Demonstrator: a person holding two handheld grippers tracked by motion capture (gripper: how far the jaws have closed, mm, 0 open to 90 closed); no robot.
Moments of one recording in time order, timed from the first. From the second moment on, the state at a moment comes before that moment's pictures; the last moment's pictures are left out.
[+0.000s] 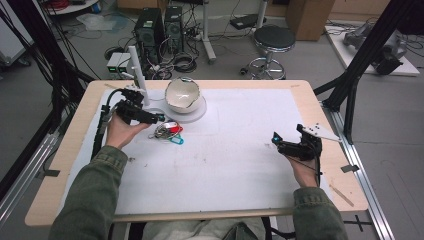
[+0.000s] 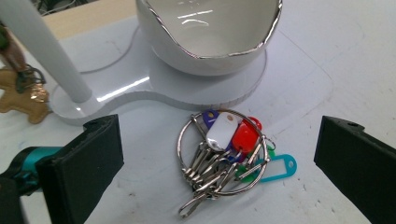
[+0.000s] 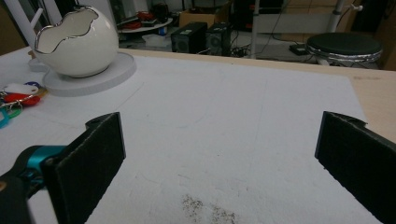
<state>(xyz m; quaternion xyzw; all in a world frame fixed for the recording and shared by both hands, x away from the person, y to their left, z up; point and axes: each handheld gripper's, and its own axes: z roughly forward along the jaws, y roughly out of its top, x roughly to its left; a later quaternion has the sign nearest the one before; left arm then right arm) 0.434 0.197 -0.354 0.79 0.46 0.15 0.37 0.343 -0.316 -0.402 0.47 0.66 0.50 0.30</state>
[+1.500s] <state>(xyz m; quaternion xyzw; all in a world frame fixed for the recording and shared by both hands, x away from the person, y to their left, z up) 0.433 0.147 -0.403 0.87 0.39 0.10 0.30 0.343 -0.317 -0.402 0.47 0.66 0.50 0.30</state>
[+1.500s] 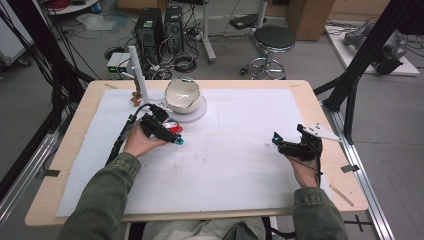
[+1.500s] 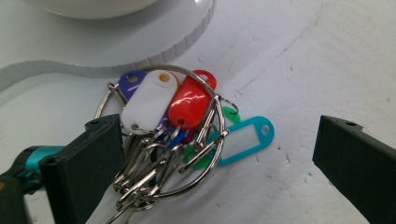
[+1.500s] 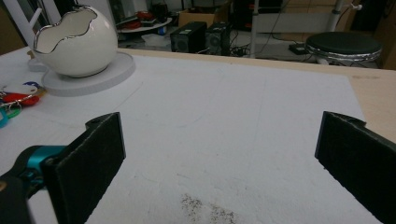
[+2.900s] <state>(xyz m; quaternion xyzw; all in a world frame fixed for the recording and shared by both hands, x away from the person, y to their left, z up) 0.436 0.146 -0.414 0.89 0.35 0.15 0.24 0.343 -0.317 -0.403 0.47 0.66 0.50 0.30</state>
